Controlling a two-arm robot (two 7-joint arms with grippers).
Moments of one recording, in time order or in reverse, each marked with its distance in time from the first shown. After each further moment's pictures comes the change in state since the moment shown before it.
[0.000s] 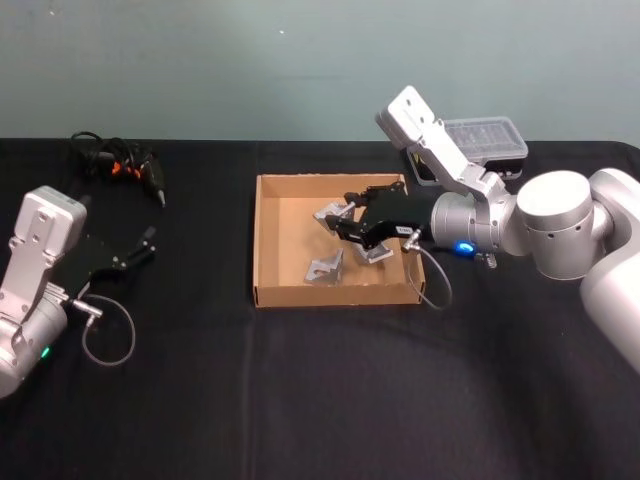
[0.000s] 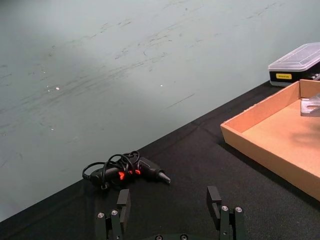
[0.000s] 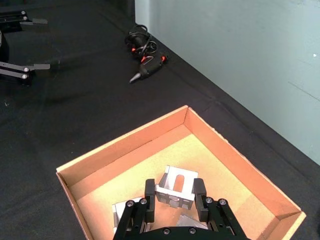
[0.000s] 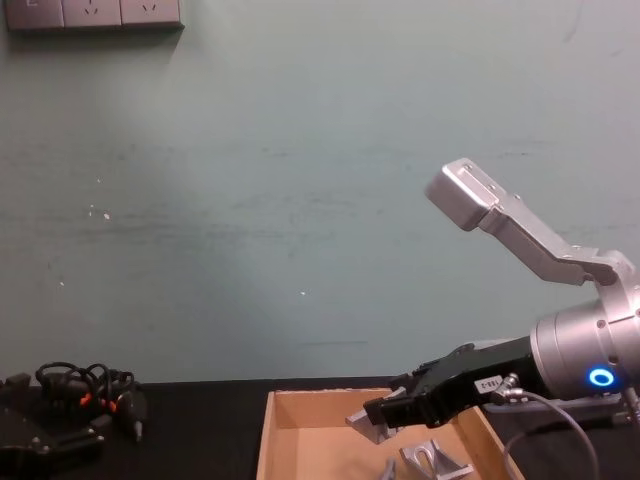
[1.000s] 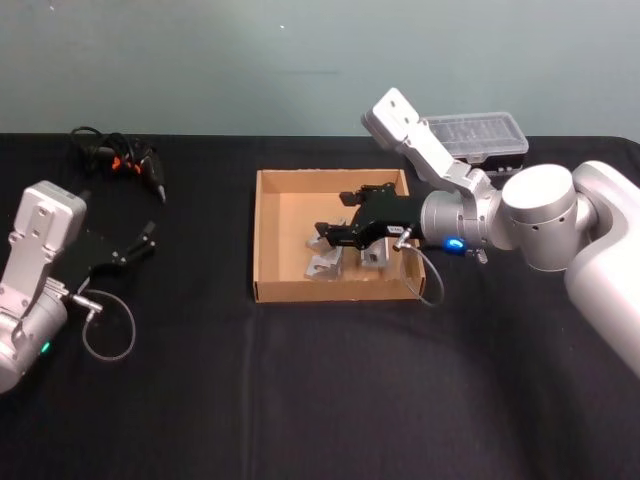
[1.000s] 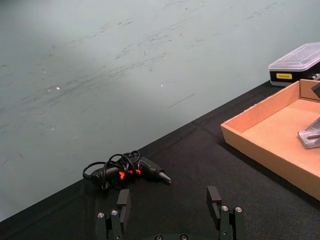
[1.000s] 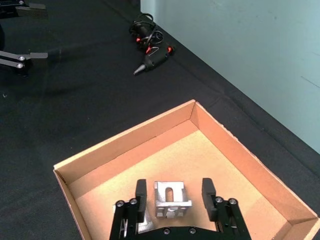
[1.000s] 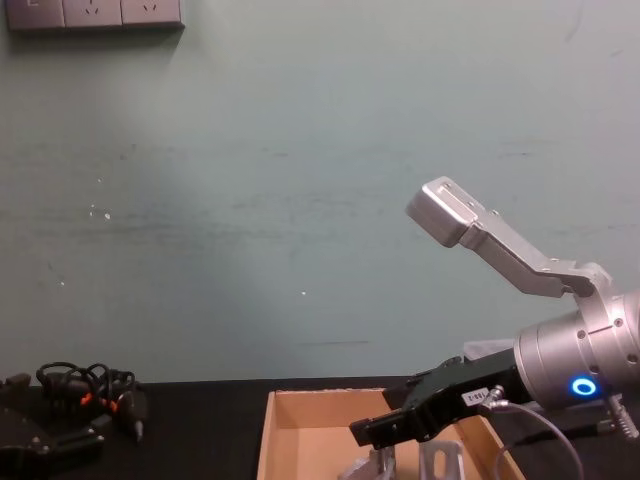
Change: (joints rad) left arm 0.000 0.000 0.000 0.000 0.000 0.000 0.000; right arm 0.039 -0.038 -0.021 0.088 -0.027 -0.014 0.027
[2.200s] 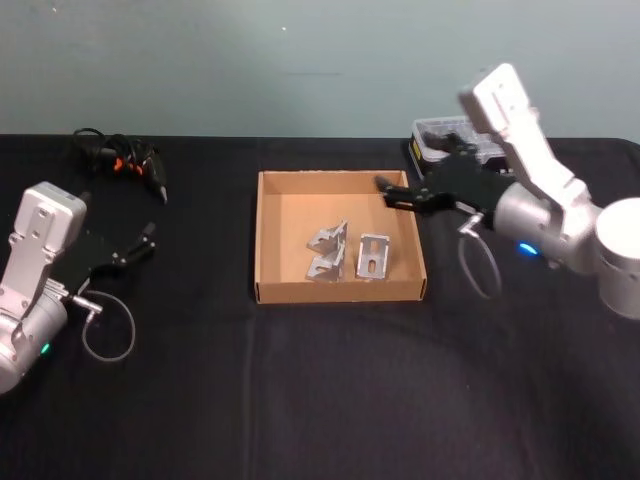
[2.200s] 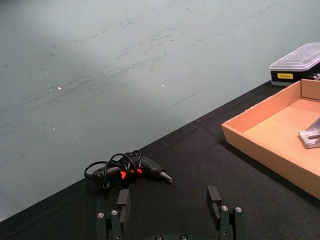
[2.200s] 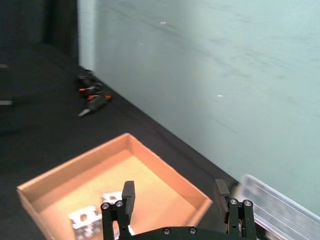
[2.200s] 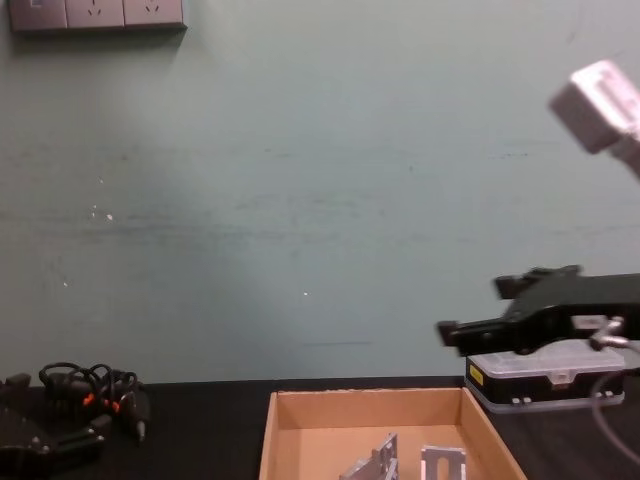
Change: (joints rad) left arm 0.000 0.000 0.000 0.000 0.000 0.000 0.000; right arm -0.294 0.170 0.202 -0.482 0.002 -0.025 -0.257
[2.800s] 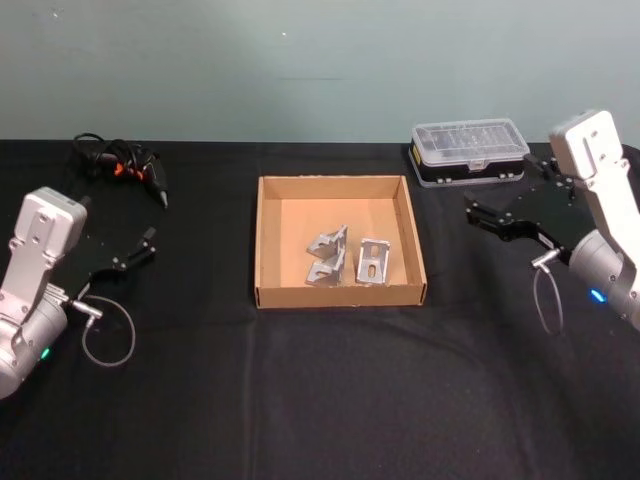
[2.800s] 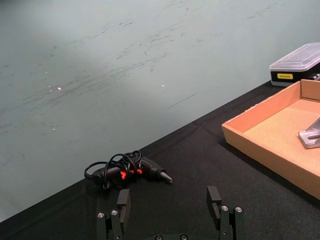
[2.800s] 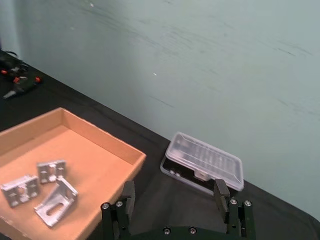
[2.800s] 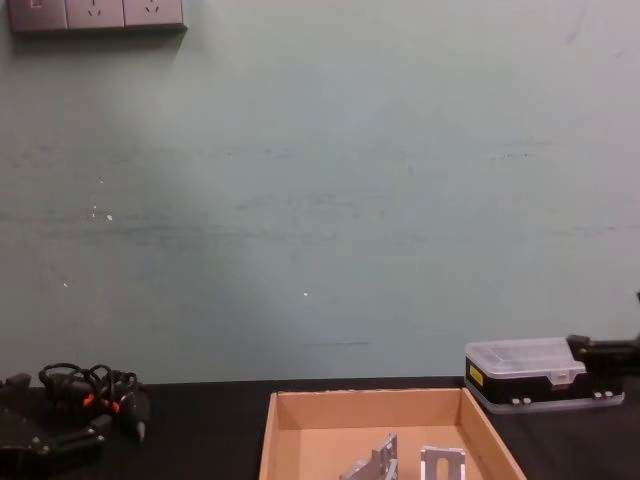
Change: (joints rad) left arm 0.000 0.000 0.000 0.000 0.000 0.000 0.000; right arm -0.238 0.044 0.177 -0.145 -0.051 -0.019 -0.195
